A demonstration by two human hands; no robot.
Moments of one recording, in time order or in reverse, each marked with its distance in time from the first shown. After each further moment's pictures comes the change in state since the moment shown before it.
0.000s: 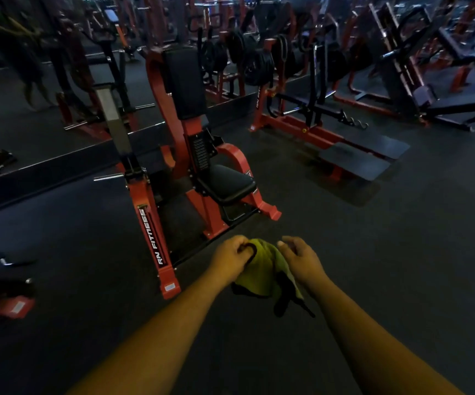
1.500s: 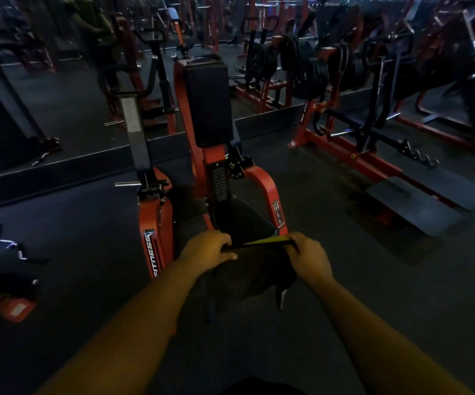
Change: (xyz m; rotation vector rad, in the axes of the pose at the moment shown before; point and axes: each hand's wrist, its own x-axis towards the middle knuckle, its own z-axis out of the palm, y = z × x) left_hand 0.323 -0.004 -0.103 0.813 -0.071 0.044; right_hand 0.347 -0.097 -0.008 -0.417 -0.135 -0.331
